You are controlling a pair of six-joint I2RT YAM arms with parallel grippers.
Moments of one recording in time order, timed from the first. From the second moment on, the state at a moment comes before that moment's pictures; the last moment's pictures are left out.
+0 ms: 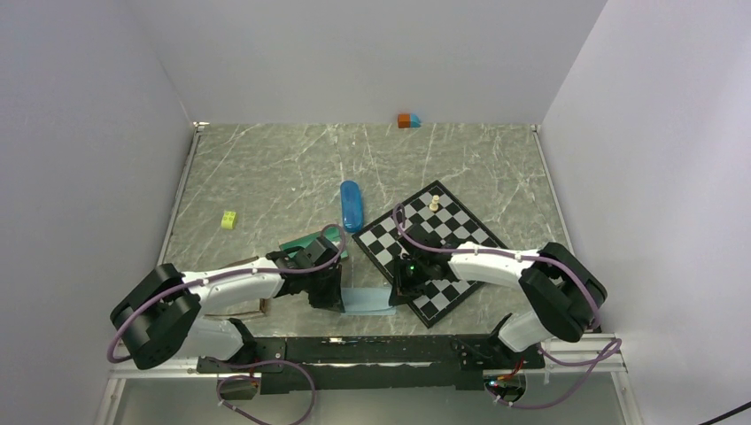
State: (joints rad) left arm -0.85 1.30 0.56 -0.36 0.21 -0.82; right arm 0.80 1.48 0.67 -0.32 -0.35 0.82
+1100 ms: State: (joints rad) left arm -0.87 1.30 0.57 -0.41 0.21 -0.83; right arm 0.82 1.47 0.67 -0.34 -0.37 0.82
